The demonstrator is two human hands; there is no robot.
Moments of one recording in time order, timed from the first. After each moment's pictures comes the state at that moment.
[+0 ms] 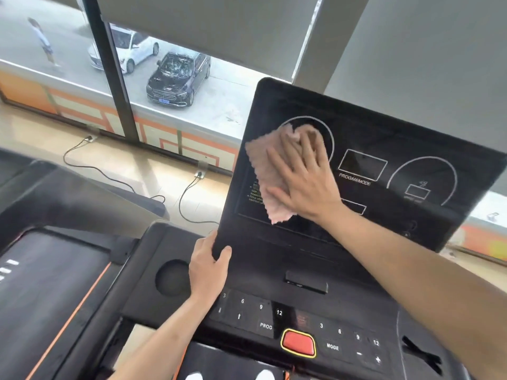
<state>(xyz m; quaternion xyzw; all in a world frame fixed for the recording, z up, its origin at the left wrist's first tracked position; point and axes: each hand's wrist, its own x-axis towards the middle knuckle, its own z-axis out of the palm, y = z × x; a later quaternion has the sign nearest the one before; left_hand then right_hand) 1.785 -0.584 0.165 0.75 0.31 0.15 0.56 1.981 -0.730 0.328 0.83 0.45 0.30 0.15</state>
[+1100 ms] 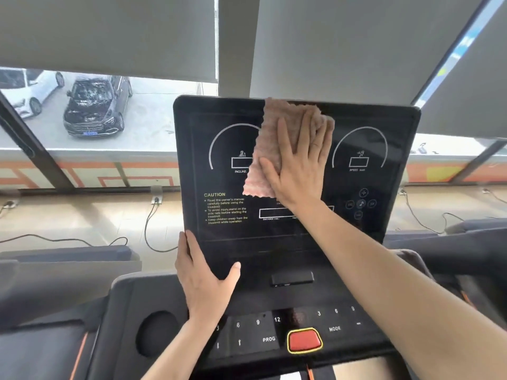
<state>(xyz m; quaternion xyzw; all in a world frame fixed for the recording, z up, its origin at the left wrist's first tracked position) 1.816 -0.597 0.195 0.88 0.17 0.17 0.42 1.983 -0.767 0.336 0.94 0.09 0.32 0.00</state>
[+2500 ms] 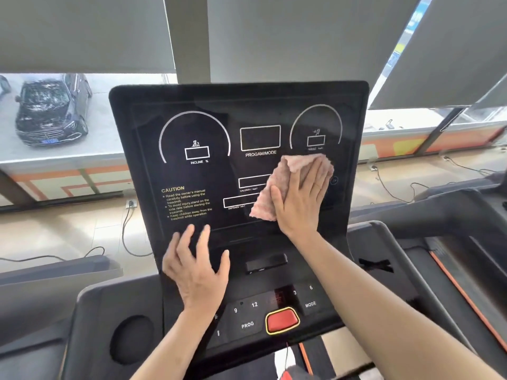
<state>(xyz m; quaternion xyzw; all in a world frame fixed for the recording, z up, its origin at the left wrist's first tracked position) 1.828 -0.637 0.172 0.91 0.03 0.35 0.23 1.933 -0.850 0.243 0.97 -0.07 0.24 -0.06</state>
